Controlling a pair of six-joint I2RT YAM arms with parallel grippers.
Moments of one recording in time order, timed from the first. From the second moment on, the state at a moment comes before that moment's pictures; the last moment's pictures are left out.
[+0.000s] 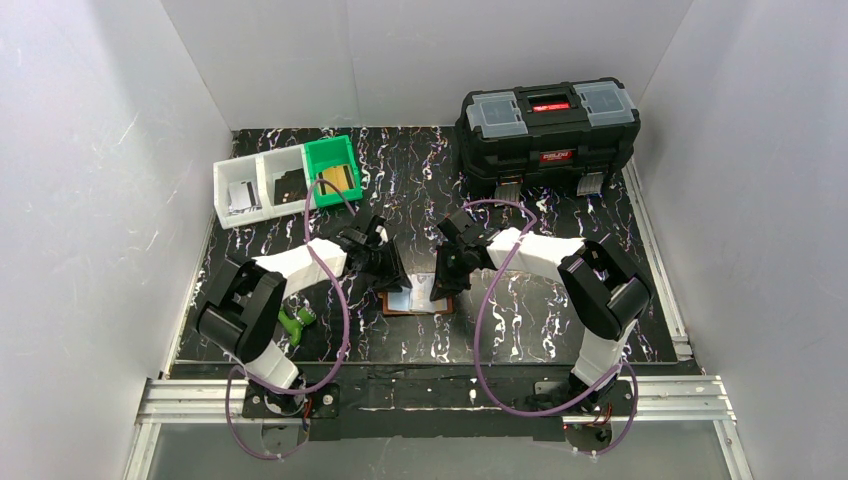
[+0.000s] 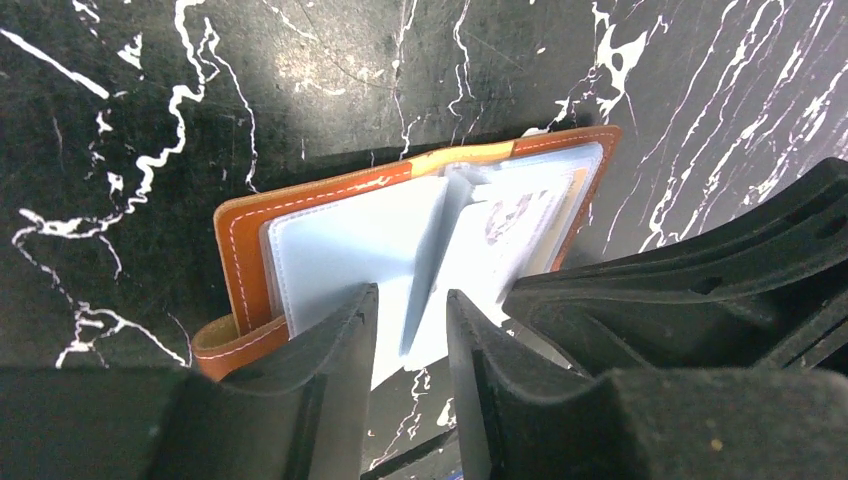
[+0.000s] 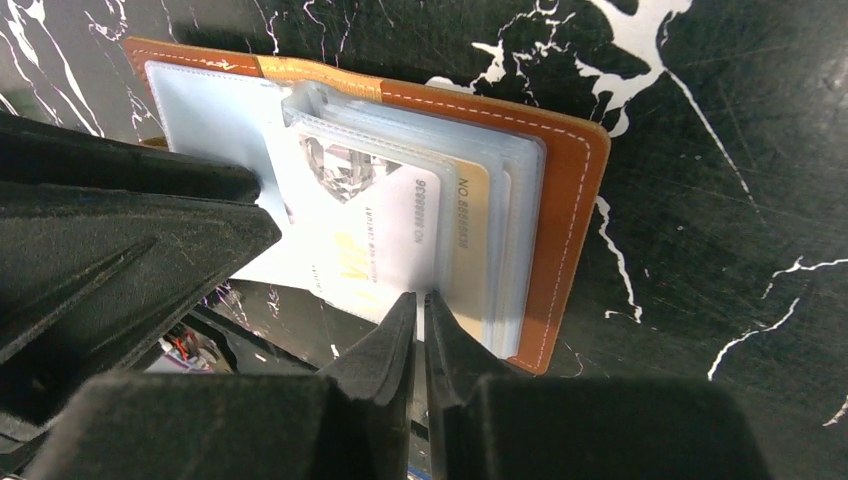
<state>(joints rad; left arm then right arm) -0.53 1.60 0.86 -0.34 0.29 -0.79 0.77 1.79 1.08 -0.42 -0.29 0.82</state>
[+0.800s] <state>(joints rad) -0.48 1.67 0.76 -0.07 0.51 -0.82 0.76 1.82 1.11 -0.46 -0.31 0.81</state>
